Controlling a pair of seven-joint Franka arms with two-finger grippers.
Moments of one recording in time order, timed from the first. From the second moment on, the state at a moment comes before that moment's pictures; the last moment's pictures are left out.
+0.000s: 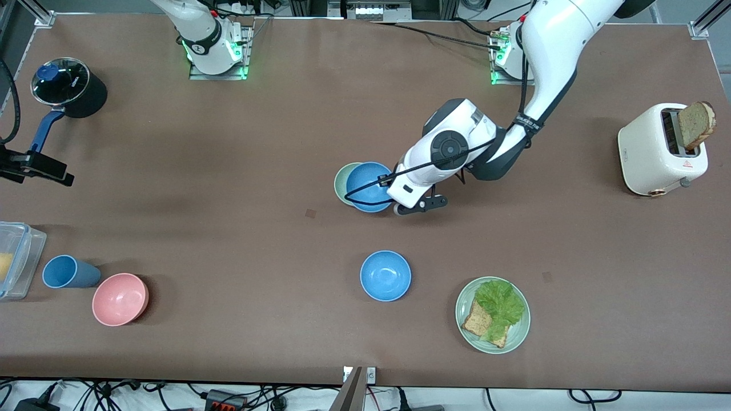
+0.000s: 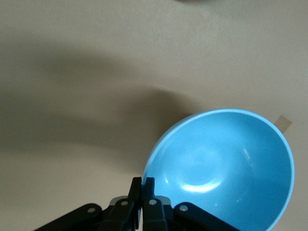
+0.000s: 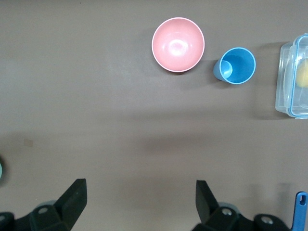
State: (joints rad) left arm -0.12 0.64 -0.62 -1.67 0.03 2.18 -0.94; right arm -0.03 0.23 -0.06 -1.37 0.03 1.59 -0.04
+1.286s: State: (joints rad) left arm -0.18 0.68 -0.61 -1.67 0.05 2.20 -1.02; right arm -0.02 0.04 -0.04 -1.64 0.01 1.70 -0.04
